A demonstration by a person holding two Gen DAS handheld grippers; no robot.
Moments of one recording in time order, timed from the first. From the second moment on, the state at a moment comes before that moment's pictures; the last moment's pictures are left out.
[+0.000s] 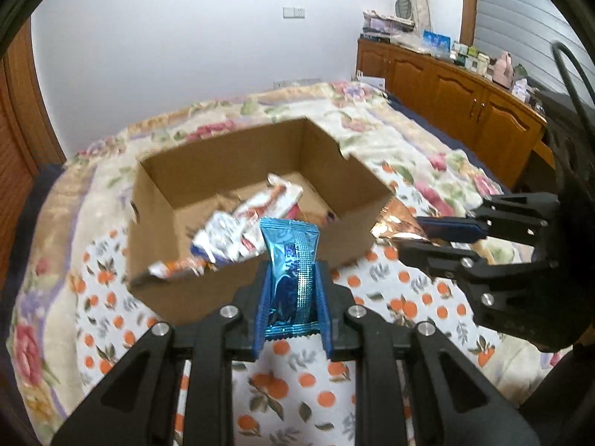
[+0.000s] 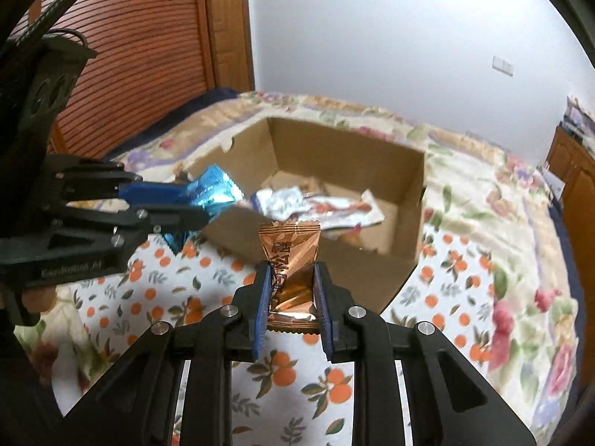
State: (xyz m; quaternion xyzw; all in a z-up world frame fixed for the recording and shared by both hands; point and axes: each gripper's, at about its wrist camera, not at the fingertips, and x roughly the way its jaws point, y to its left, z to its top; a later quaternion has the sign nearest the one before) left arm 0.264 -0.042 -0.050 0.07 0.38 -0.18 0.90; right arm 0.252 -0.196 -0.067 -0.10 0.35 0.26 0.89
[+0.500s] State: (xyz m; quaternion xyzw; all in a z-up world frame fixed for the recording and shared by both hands) left arm 0.343 -0.017 -0.033 0.04 0.38 -0.16 0.91; right arm 0.310 -0.187 -0.026 -0.09 0.34 0.25 0.90
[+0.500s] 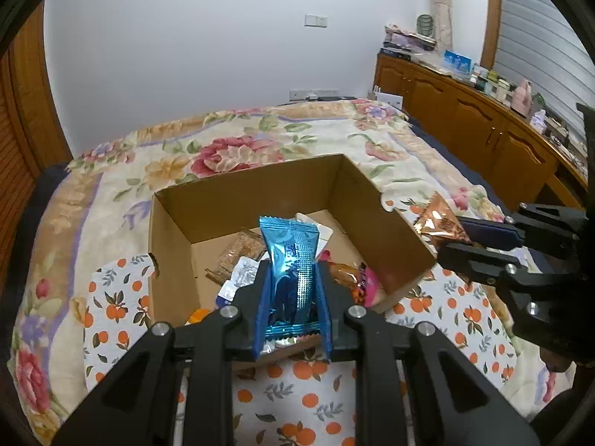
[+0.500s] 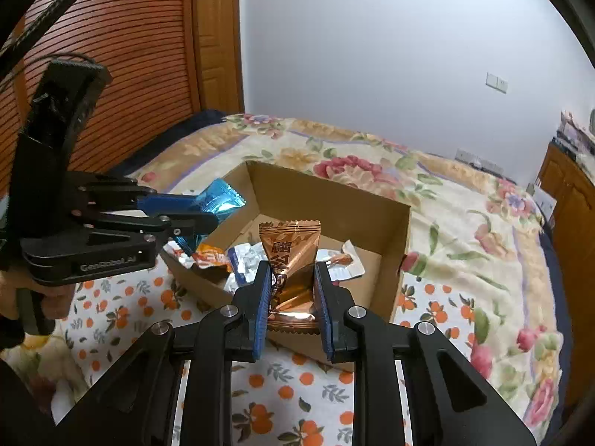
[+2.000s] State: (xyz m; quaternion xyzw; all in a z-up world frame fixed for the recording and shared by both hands) left arm 0.395 0.005 -0.103 0.00 0.42 -0.13 0.90; right arm 0.397 -0.165 -0.125 -0.06 0.41 0.21 0.88
